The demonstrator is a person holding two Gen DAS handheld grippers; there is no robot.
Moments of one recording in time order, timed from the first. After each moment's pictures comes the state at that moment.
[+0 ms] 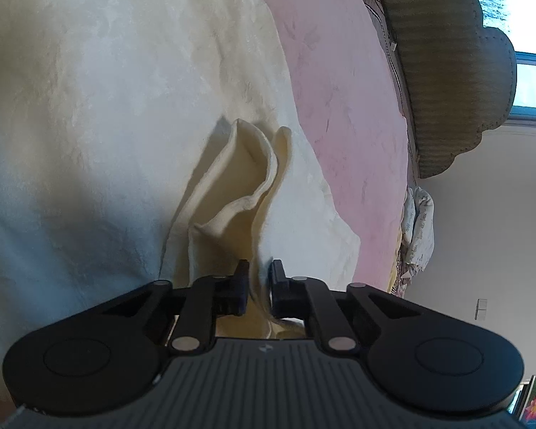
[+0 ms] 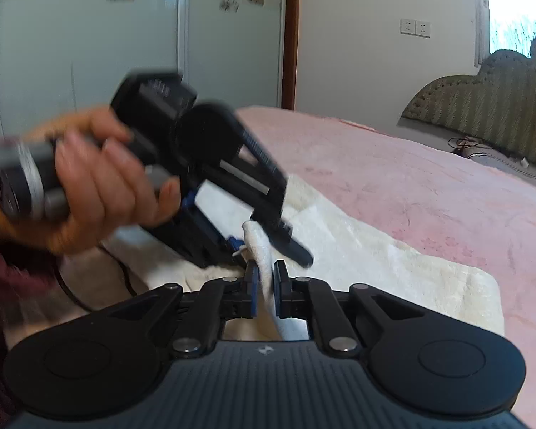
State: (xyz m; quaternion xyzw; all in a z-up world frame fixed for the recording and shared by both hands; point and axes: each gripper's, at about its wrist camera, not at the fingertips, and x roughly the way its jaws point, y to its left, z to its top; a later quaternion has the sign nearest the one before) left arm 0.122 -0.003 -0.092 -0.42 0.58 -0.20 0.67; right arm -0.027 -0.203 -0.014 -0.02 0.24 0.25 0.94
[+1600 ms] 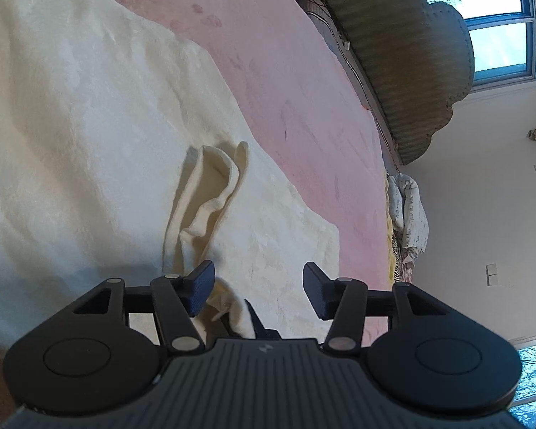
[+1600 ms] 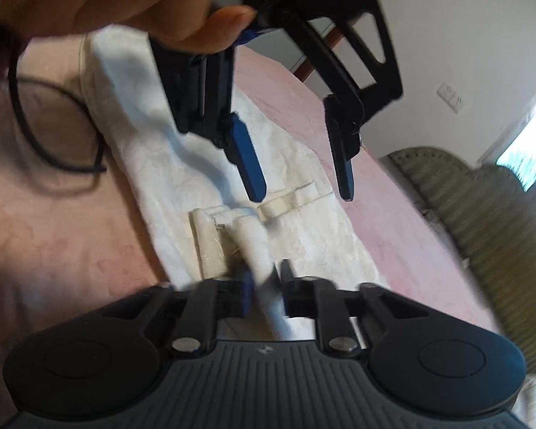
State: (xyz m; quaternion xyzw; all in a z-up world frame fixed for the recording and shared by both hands) left arm 0.098 0.015 -0.053 -0.37 0.53 -0.25 0.72; right arm -0.017 -0.120 -0.069 -0.32 0.23 0.18 0.90
